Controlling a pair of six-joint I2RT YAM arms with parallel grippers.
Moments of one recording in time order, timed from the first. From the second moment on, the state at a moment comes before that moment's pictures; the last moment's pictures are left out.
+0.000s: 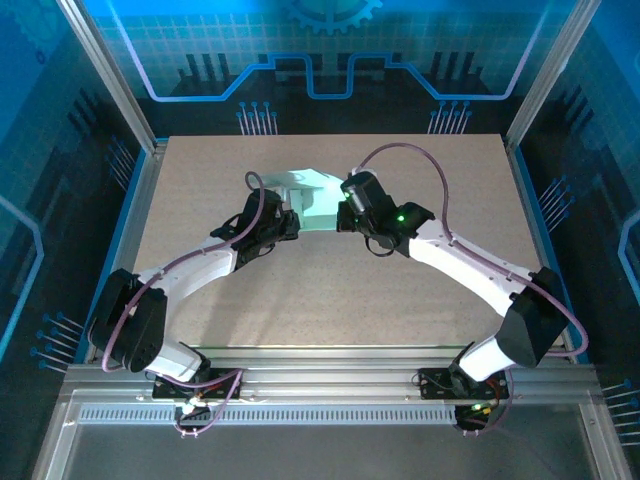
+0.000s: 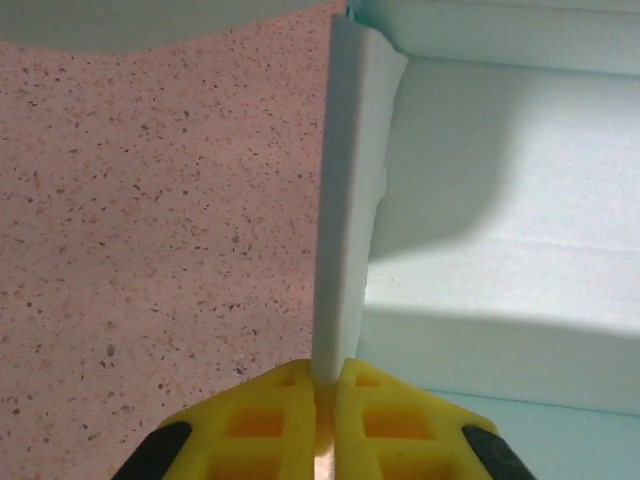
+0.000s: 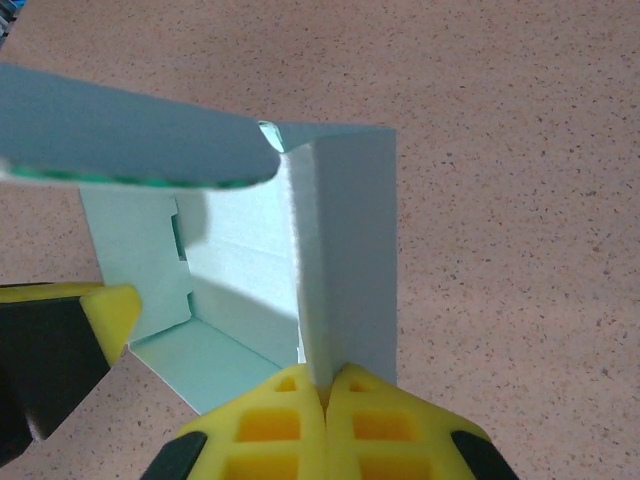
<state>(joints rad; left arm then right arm) -0.46 1.47 0.91 -0.10 0.00 -0.59 0.73 1.51 1.31 -0.56 0.28 0.57</state>
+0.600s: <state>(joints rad) -0.47 1.54 0.98 -0.21 -0.11 -0.62 0.78 1.57 1.34 -0.56 0.38 0.60</state>
